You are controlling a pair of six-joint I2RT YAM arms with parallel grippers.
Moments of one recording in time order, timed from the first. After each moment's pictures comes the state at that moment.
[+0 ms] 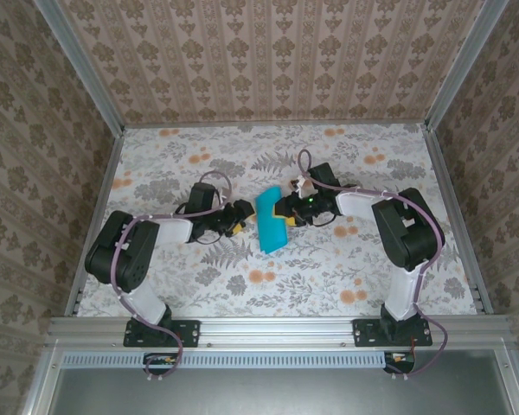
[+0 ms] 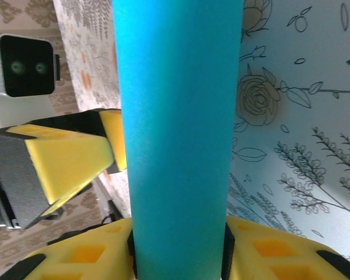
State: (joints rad) left arm -0.44 1.69 0.69 0.26 0.63 -0.99; right arm 0.38 1.90 1.06 -0.11 -0.85 0.75
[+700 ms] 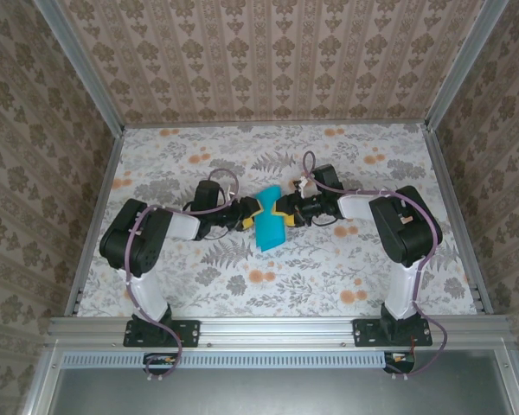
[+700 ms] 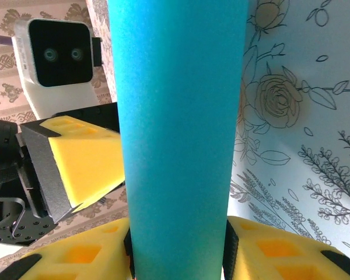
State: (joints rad) left arm -0.45 1.83 0.72 0.50 0.76 -1.10; right arm 0.35 1.93 1.01 0.07 -0.96 0.90
